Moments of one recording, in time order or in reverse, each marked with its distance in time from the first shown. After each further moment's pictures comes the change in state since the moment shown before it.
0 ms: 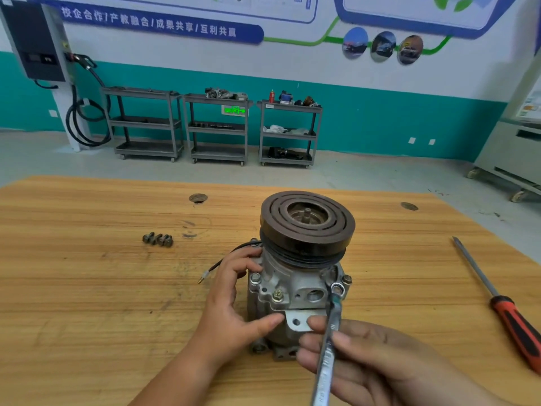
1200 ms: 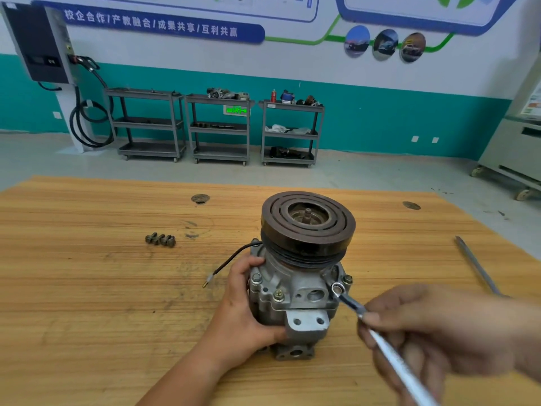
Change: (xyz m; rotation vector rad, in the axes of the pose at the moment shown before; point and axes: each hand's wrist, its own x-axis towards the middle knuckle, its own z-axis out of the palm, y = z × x) left_hand -0.008 -0.007 0.007 -0.030 -0.164 -0.201; right_hand -0.004 -0.067 -0.032 -0.571 -0.204 0.400
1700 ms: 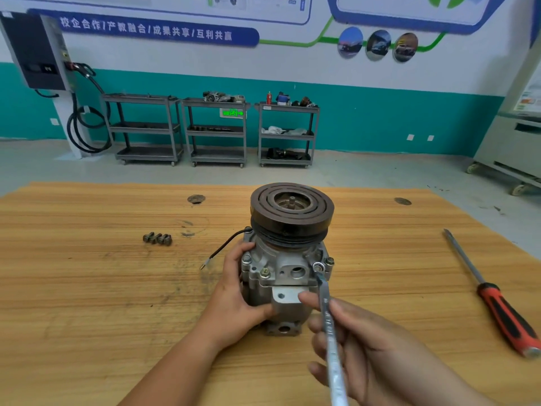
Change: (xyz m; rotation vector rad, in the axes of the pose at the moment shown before) left_hand 0.006 -0.002 0.001 0.066 0.011 -0.007; right_hand 0.034 0.045 0.060 0.711 0.254 -0.458
